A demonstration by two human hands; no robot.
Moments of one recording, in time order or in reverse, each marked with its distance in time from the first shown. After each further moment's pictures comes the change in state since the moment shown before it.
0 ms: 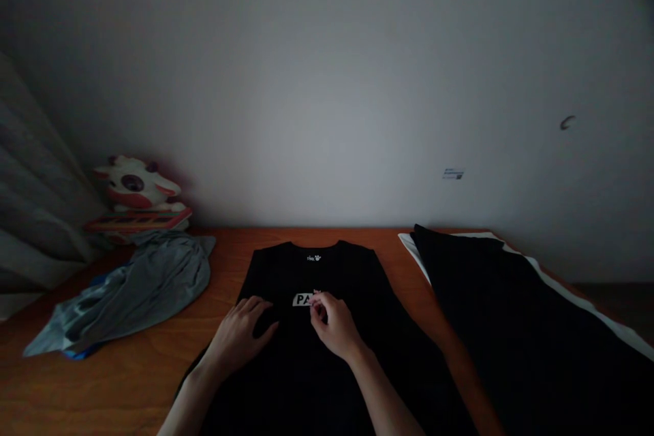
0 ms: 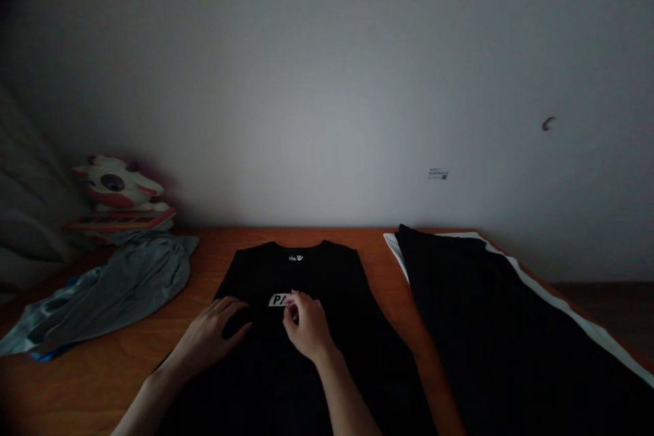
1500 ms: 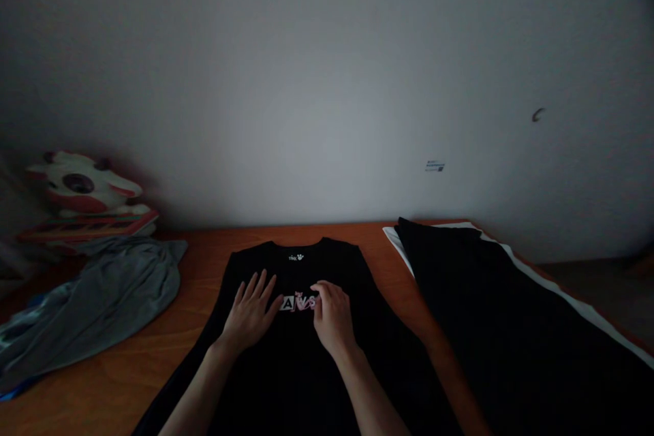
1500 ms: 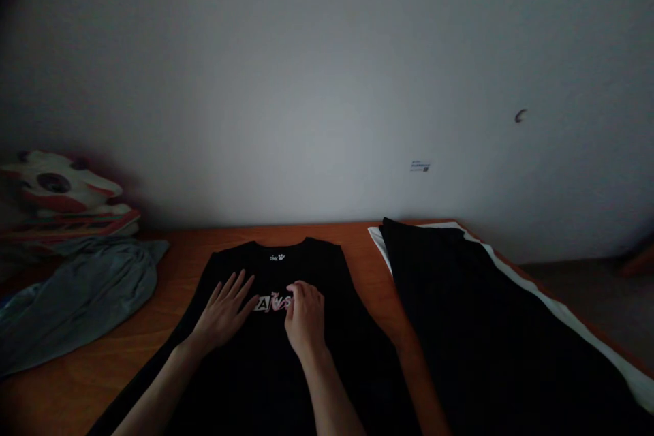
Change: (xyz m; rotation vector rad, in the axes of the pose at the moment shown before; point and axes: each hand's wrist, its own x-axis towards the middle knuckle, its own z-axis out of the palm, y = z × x) left_hand 0.058 0.007 0.065 0.294 -0.038 0.018; right_hand 0.001 0.017 -0.012 -0.353 0.177 0.169
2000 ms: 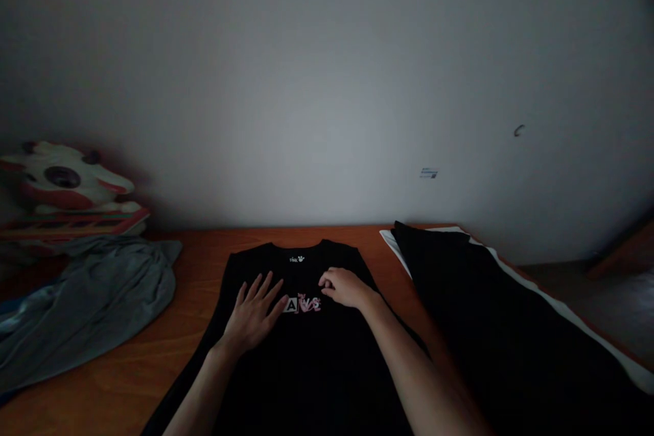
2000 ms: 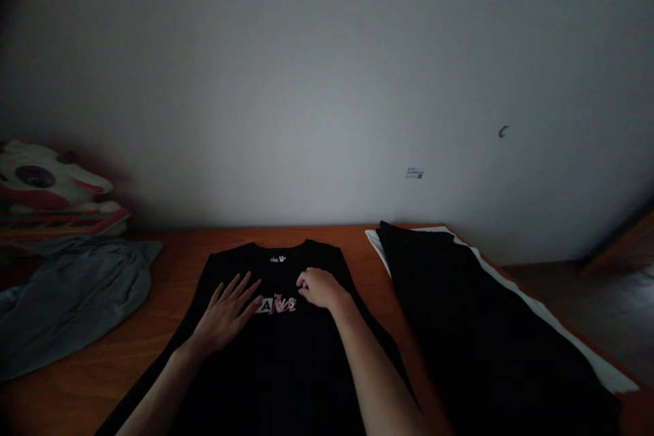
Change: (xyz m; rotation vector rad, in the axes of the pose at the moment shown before) left_hand 0.004 -0.003 -0.008 -0.148 -0.039 0.025; right_hand 0.076 0.021 -0.047 -0.132 -0.488 -0.179
